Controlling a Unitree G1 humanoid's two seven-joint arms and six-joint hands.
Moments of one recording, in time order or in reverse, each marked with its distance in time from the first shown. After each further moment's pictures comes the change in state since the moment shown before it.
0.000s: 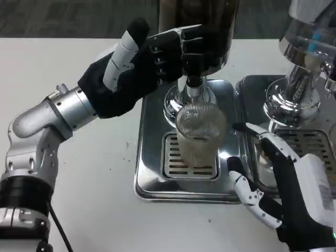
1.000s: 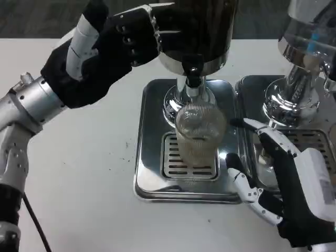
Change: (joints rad) left arm 0.079 0.125 -0.017 -0.201 -0.161 0.034 0.037; right arm -0.012 -0.019 -0.001 -0.027 -0.001 0.000 0.012
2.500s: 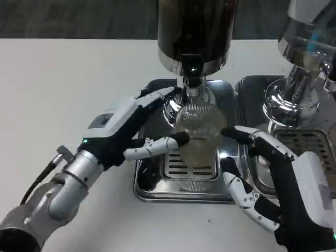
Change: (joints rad) left arm 0.115 0.005 -0.428 0.383 1.096 -0.604 1.316; right arm 0.059 0.015 0.028 -0.087 0.005 0.009 0.021
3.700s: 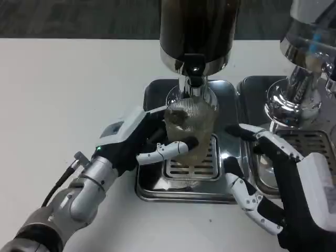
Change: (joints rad) left arm -0.096 -0.124 -0.028 0.260 0.013 0.021 0.038; right arm 0.042 0.007 -0.002 -0.062 -0.032 0.011 -0.011
